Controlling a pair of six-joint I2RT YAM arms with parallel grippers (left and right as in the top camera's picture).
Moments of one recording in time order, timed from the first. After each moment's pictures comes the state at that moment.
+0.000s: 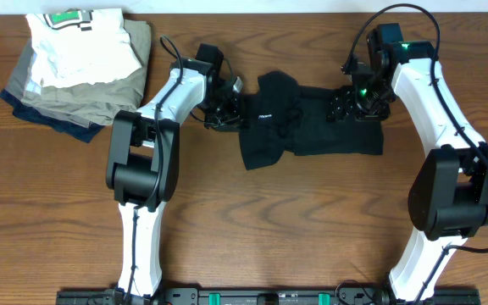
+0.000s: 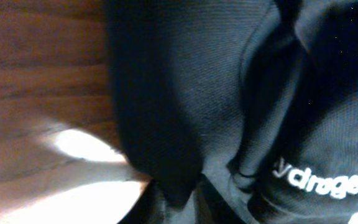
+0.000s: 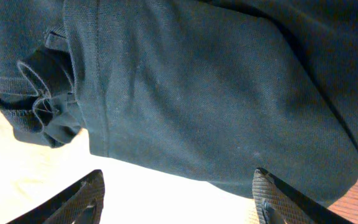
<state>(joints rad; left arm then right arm) -0.26 2.31 1.74 -0.93 0.59 -0.26 0.08 2.02 1.70 -1.18 -0.27 0.00</state>
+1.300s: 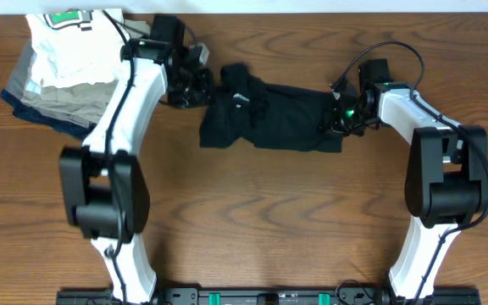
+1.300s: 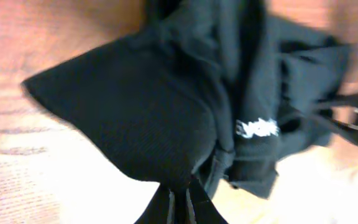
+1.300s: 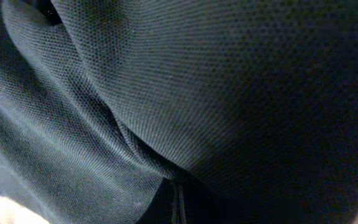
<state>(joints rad) -0.18 1.99 1.74 -1.00 0.41 -0.19 0.07 2.13 1.37 -0.63 -0.57 0.14</state>
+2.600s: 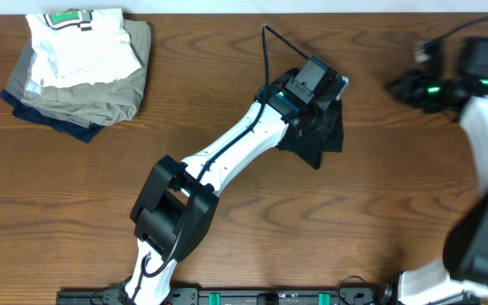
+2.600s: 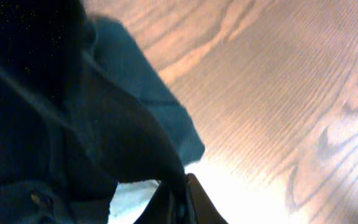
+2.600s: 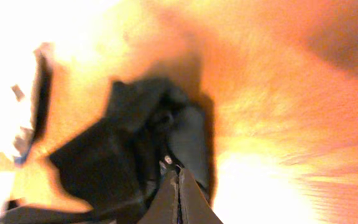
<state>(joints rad) -0.73 2.09 1.74 -0.59 0.27 -0.19 -0.27 1.70 1.40 -0.68 -0.64 0.15</state>
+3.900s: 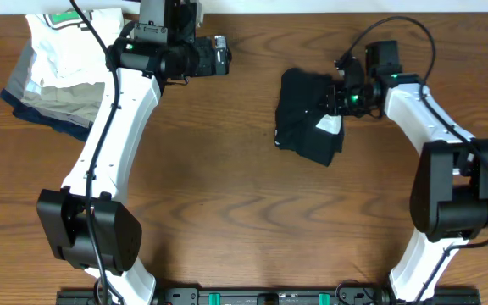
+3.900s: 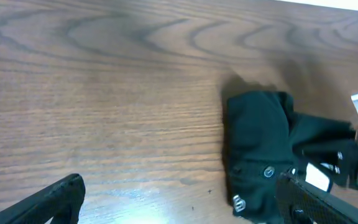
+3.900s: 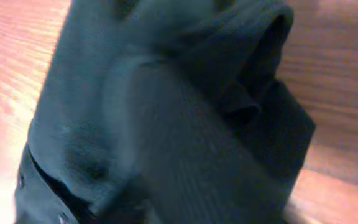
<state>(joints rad) -0.19 1.83 1.75 -0.82 0.28 -0.24 0.08 2.01 1.41 -0.54 -0.44 0.06</state>
